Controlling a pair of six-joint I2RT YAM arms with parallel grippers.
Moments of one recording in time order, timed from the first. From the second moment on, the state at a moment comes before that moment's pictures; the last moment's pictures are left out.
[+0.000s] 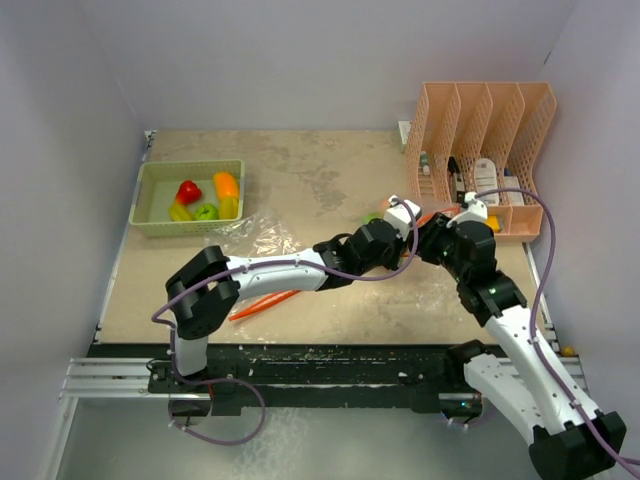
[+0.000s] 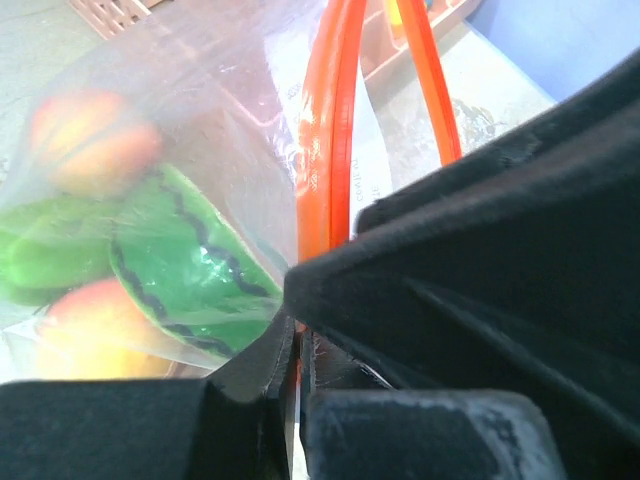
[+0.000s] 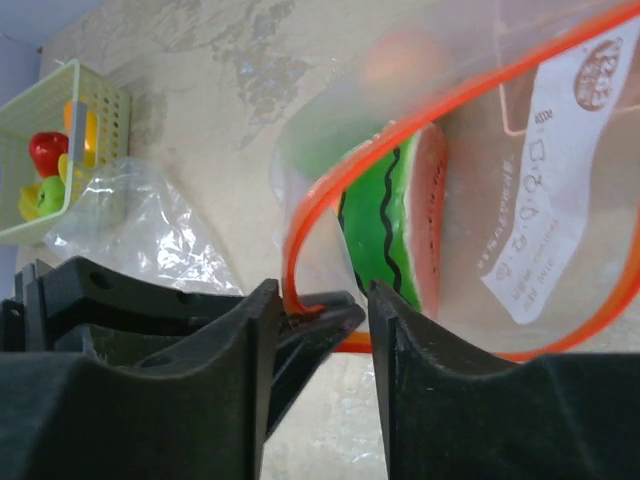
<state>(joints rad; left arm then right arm) -1.11 1.89 1.37 0.13 -0.22 -0.30 0.32 0.75 0.66 -0.31 0.06 0.63</state>
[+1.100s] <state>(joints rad) -1.11 1.83 1.33 0.13 -0.29 -0.33 0.18 1.20 0.50 0.14 -0.13 0.63</state>
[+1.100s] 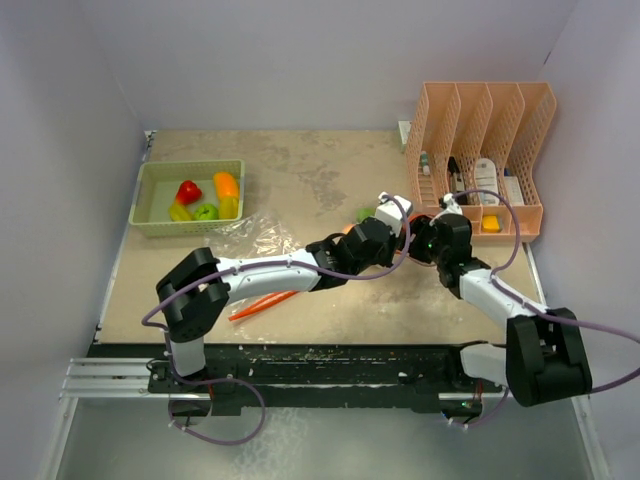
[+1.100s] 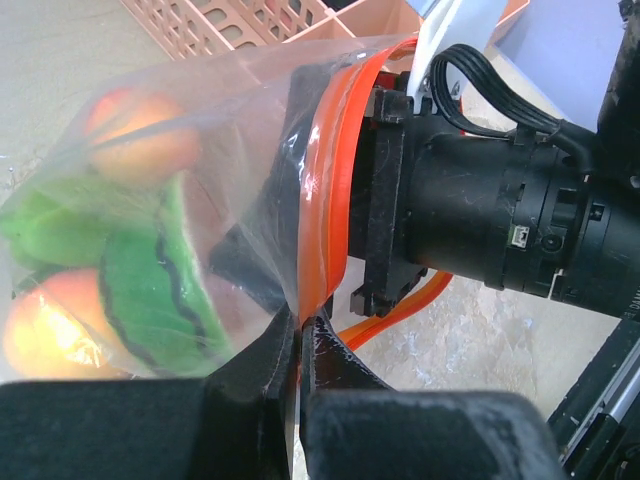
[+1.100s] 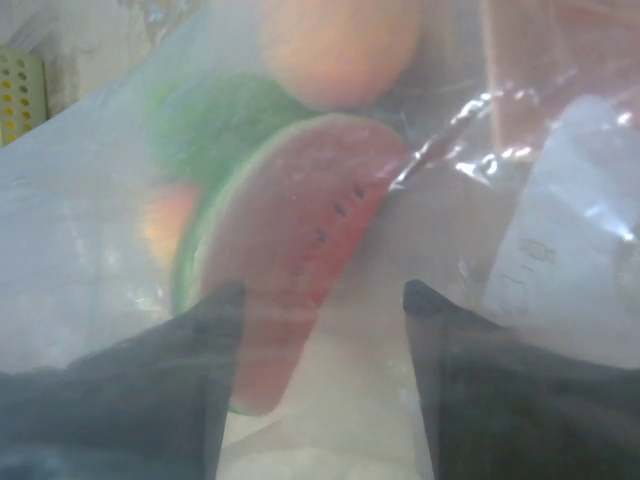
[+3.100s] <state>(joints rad) -1.11 1.81 1.26 0.09 -0.33 -0.36 0.18 1.31 0.47 0.38 -0.36 0.73</state>
